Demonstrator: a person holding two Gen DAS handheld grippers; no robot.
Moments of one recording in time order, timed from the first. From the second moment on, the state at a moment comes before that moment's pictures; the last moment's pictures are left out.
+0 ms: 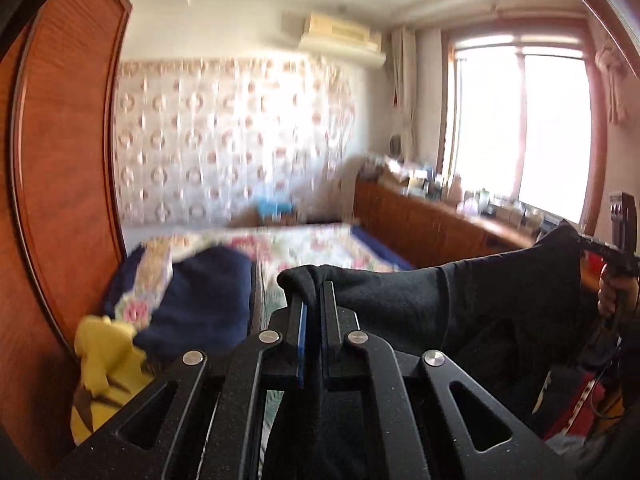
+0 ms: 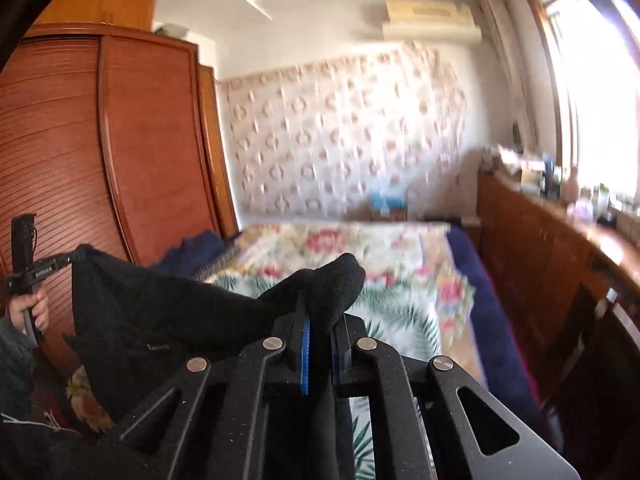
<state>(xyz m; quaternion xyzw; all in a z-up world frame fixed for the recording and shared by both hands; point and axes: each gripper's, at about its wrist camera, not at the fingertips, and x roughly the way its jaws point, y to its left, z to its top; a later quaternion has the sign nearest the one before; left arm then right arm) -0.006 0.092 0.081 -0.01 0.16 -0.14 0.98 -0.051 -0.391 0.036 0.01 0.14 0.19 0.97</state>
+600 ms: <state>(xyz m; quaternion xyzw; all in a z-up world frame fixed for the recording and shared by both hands) -0.045 0.108 0.159 -0.03 0.05 -0.14 0.99 -0.130 -0.392 0.106 -0.03 0.01 0.17 0.99</state>
